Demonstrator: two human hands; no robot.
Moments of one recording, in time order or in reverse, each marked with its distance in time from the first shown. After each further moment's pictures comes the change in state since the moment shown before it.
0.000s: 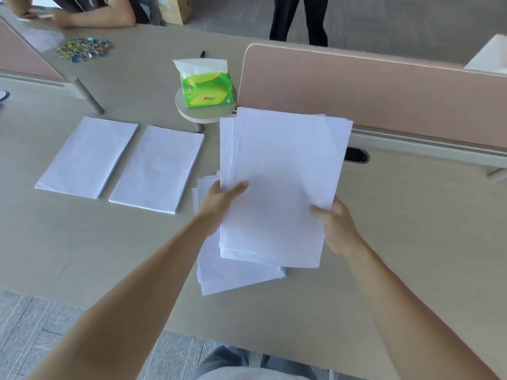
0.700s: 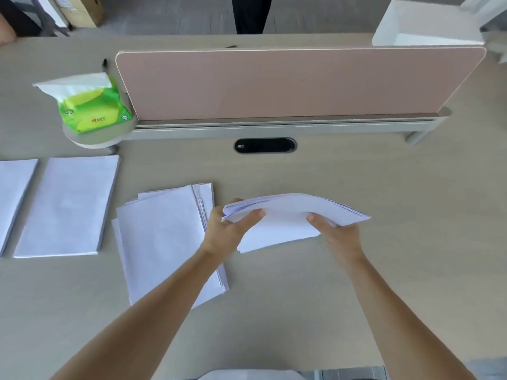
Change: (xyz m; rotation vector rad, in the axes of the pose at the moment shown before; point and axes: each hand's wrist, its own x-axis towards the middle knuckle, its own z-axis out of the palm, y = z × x) left_hand -0.052 0.009 0.177 0.098 -0.281 0.322; right_hand -0.044 -0.005 -0.146 0.072 0.332 -0.165
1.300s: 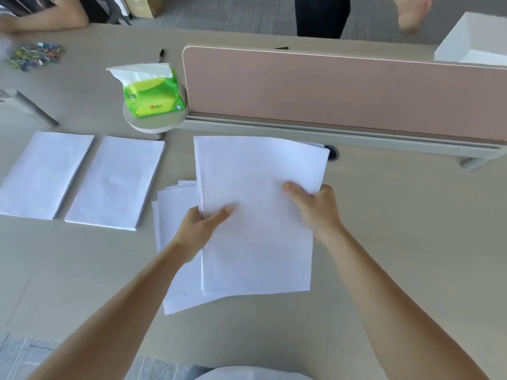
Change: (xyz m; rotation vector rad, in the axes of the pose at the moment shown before) left_hand -0.010 -0.016 -0.111 -0.068 0.159 -0.234; right_hand 0.039 -0.032 0.118 -0.133 -0.195 0.075
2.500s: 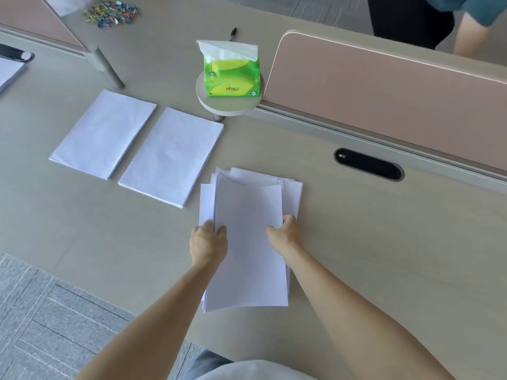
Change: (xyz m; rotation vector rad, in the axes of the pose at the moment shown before) left_hand 0.016 -0.101 -0.079 0.558 0.600 -0.295; right_hand 0.027 0.138 0.161 -0.534 -0.181 0.377
